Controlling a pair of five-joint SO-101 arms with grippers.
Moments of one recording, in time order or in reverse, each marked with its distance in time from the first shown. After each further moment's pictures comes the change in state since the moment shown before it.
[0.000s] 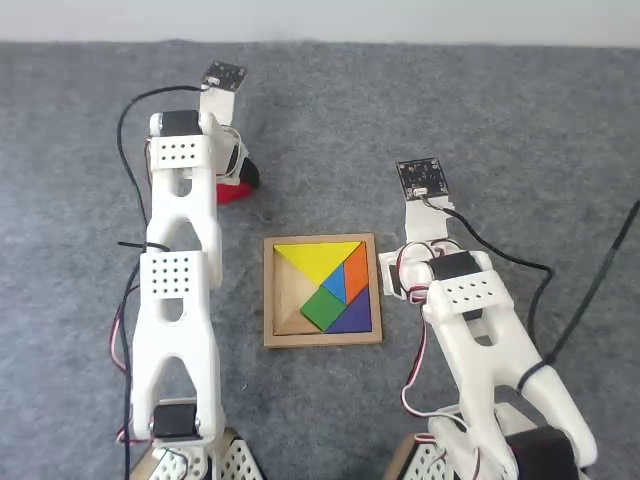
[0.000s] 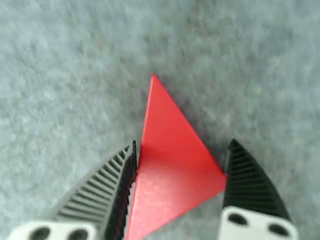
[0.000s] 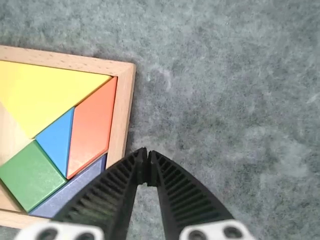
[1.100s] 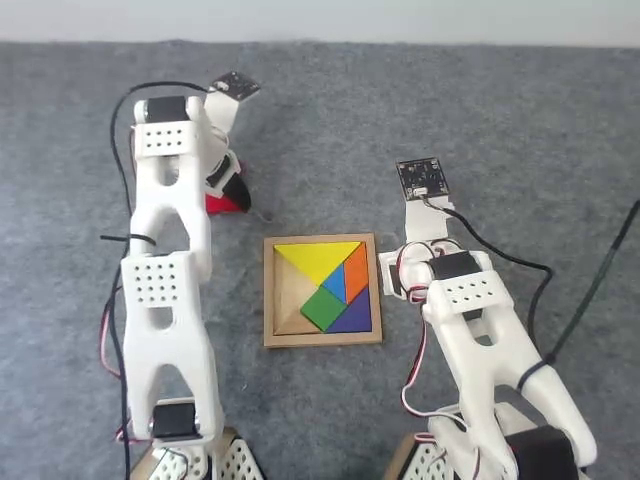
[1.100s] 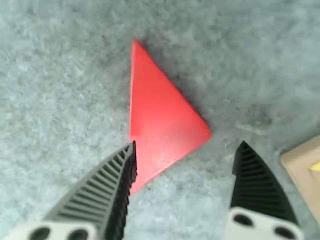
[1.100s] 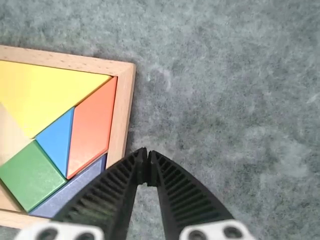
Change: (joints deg) left arm -1.1 -16.1 18.4 5.5 -18.1; right arm 0.0 0.0 0.0 0.0 0.0
